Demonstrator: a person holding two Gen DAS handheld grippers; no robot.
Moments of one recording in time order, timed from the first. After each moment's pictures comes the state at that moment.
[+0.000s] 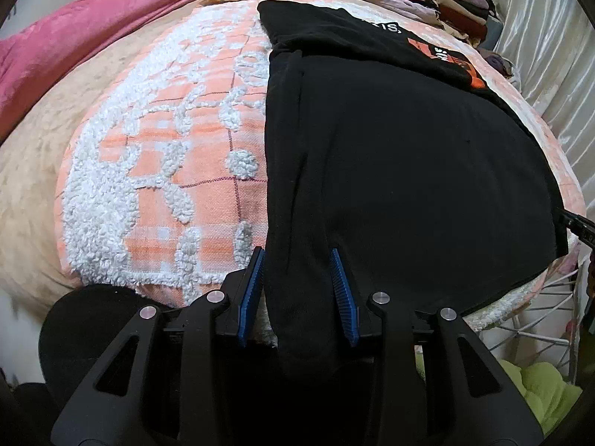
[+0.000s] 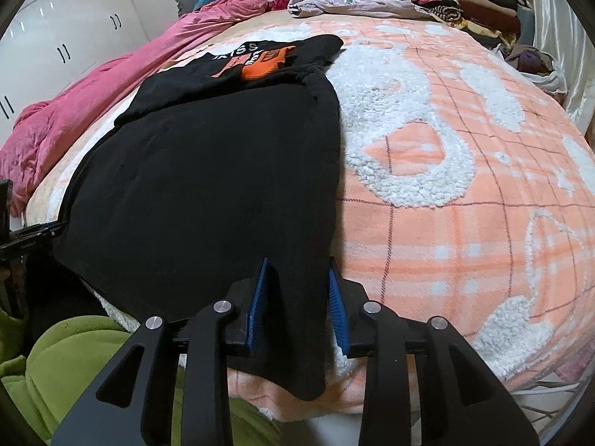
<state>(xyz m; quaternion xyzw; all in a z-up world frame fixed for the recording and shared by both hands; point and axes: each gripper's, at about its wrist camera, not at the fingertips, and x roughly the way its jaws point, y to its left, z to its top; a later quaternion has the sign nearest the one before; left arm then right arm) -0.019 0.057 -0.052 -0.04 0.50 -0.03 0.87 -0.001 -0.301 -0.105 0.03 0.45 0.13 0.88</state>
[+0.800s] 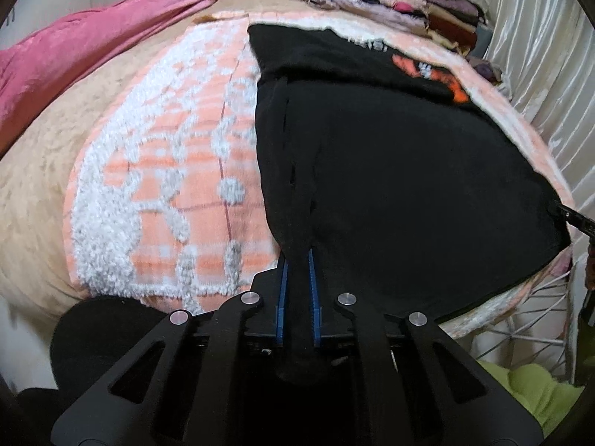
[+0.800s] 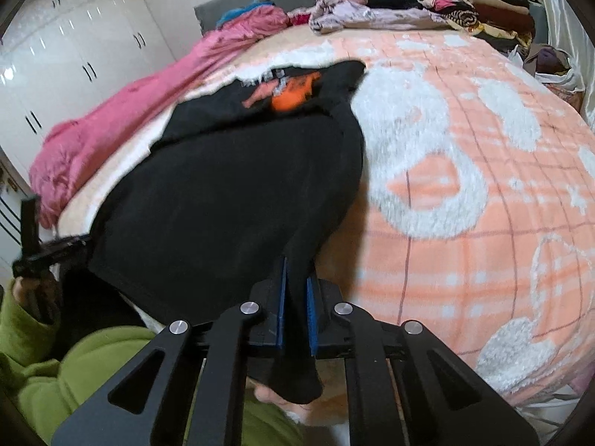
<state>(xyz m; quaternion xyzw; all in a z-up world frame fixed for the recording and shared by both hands) -0.023 0.053 -0.026 -0.05 0.47 -0.05 0.88 0.000 -0.310 -0.072 0.08 0.42 0.19 0.88</state>
